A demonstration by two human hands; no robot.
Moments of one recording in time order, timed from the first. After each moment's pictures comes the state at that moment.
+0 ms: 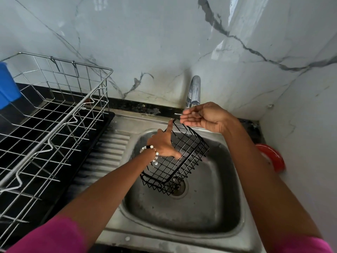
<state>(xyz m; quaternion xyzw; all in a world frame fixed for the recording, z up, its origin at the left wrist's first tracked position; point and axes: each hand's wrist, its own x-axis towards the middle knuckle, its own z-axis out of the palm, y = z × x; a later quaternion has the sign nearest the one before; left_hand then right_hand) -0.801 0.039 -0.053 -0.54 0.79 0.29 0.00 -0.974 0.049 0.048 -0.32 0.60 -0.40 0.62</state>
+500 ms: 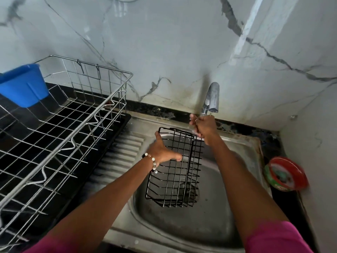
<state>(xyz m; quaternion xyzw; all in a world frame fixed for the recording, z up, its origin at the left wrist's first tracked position) -0.757 0.046 -0.063 -0.67 0.59 0.44 -0.10 -0.937 0.009 -0.027 -0.38 0.70 -0.45 0.40</state>
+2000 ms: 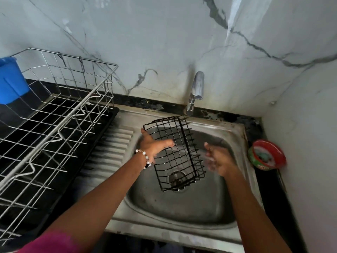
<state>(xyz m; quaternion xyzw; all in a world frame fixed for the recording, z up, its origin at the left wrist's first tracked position) -0.767 0.069 -0.053 -0.68 0.44 0.55 -0.18 -0.990 0.141 -0.077 -0.15 0.74 -0.40 0.52</state>
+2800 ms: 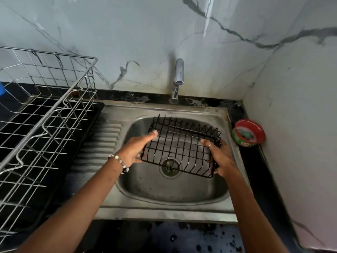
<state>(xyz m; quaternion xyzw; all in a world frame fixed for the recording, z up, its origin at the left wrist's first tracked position) -0.736 0.115 -0.041 -0.59 0.46 0.65 -0.14 -0.986 0.218 -0.070 -0.15 0.76 -0.47 0.43</state>
